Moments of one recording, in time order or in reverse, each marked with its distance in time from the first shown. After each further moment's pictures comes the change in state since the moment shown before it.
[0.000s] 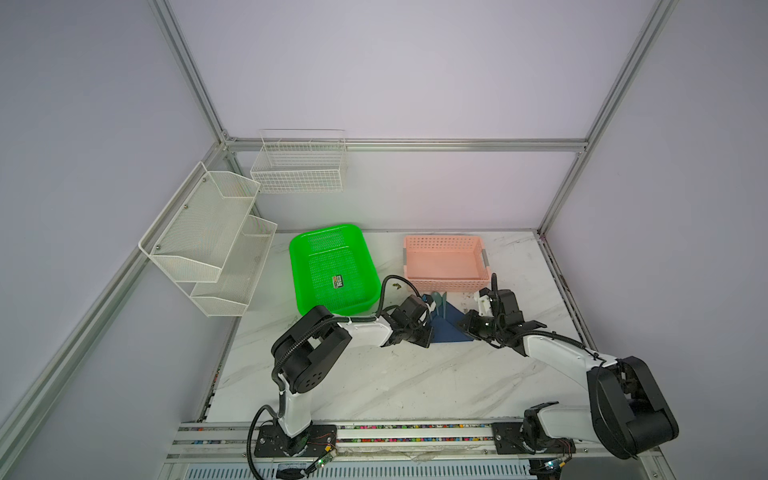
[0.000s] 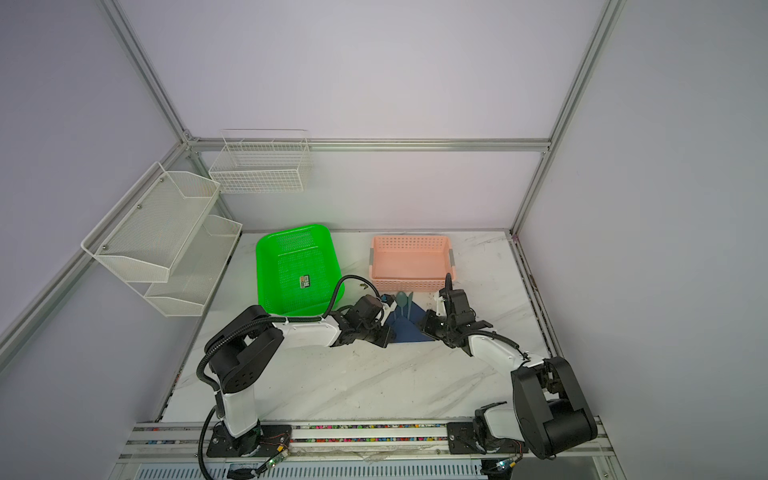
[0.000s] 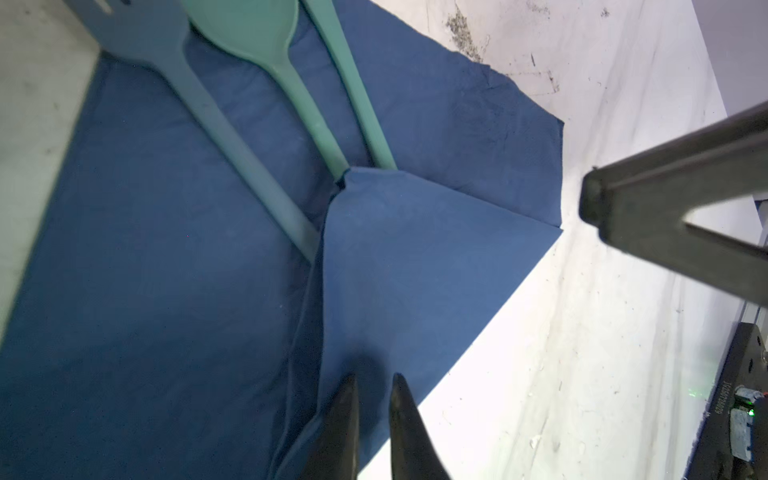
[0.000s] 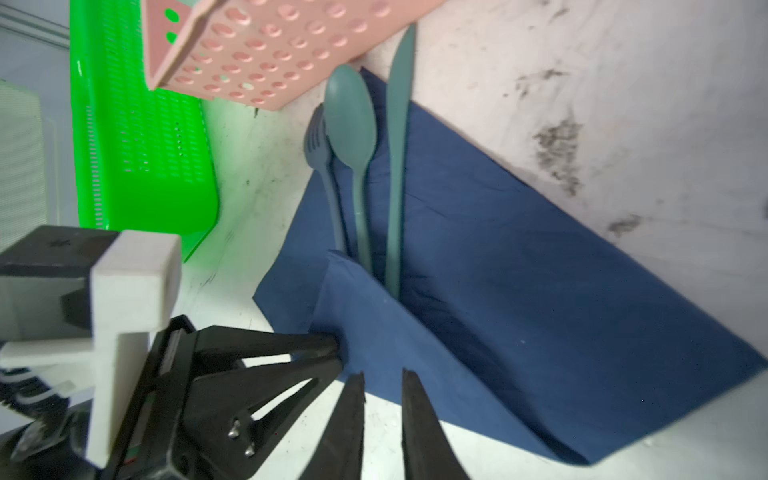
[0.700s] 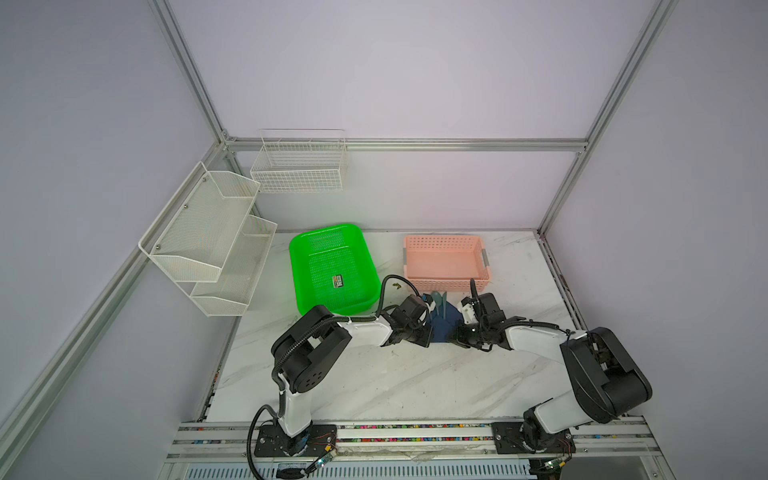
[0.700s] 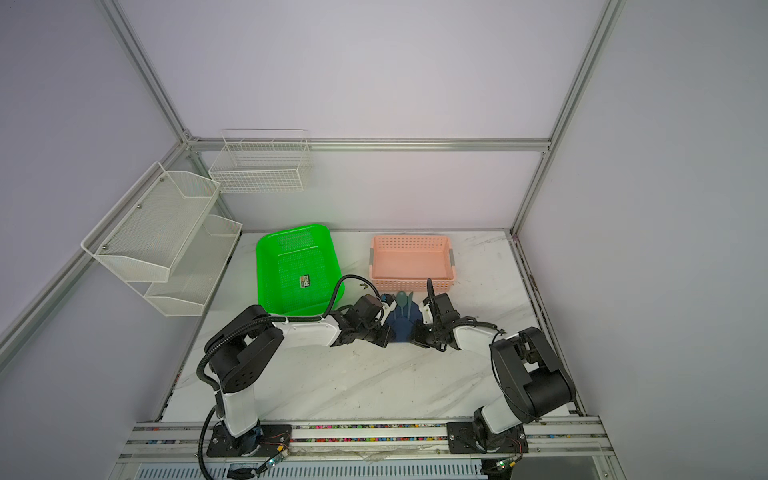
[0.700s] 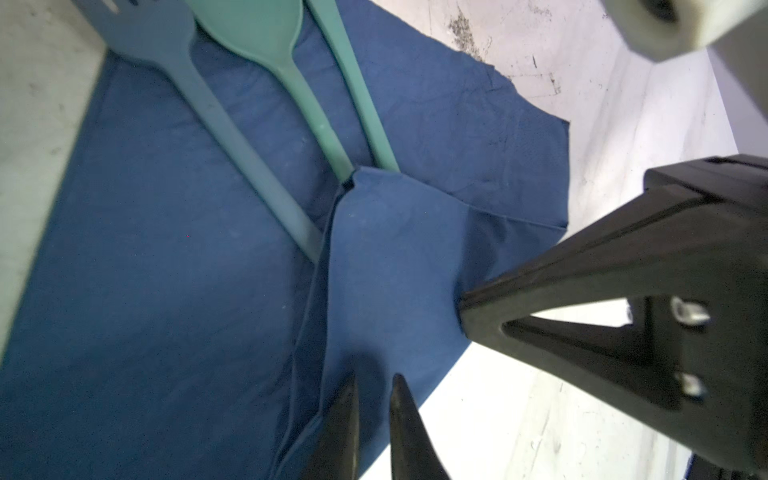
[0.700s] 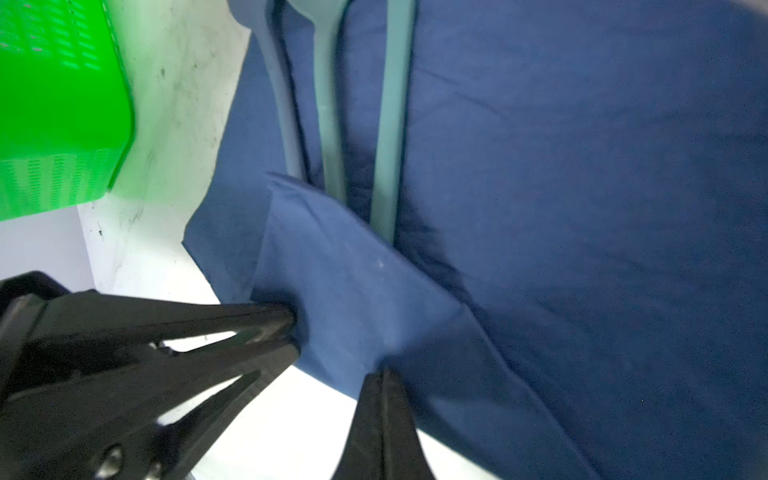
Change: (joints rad) left arm 0.004 0.000 0.000 0.000 -0.001 -0.002; right arm 0.069 0.198 0.032 -0.030 -0.020 -0.075
